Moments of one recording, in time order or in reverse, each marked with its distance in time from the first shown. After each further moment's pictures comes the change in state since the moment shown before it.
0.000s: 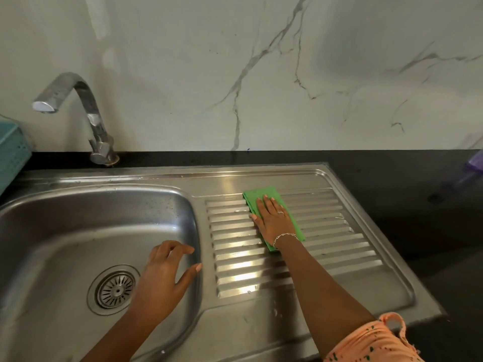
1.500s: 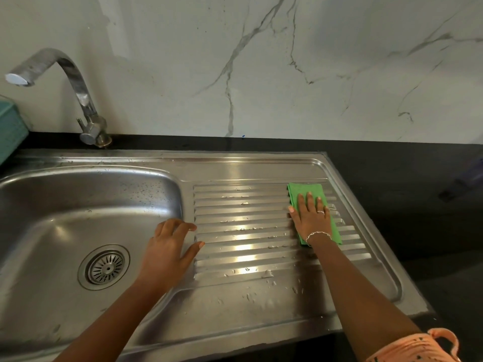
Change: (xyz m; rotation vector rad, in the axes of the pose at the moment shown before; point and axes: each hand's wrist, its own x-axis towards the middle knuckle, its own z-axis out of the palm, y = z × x) left_hand 0.009 0.043 0.039 0.070 0.044 -0.050; right_hand -0.038 0.104 -0.016 -0.078 -0.018 0.249
